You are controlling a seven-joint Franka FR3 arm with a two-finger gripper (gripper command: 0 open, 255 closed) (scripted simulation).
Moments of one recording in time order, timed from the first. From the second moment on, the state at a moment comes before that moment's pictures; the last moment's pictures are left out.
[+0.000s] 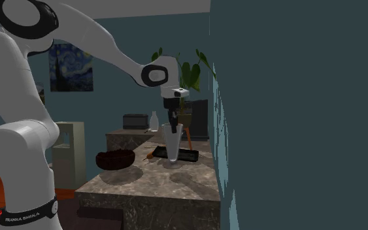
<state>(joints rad) 0.07 -0.20 0.28 -2.25 0.21 2.21 0.26</state>
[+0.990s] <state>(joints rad) 0.06 -0.25 0.26 -2.09 0.20 2.00 0.28</state>
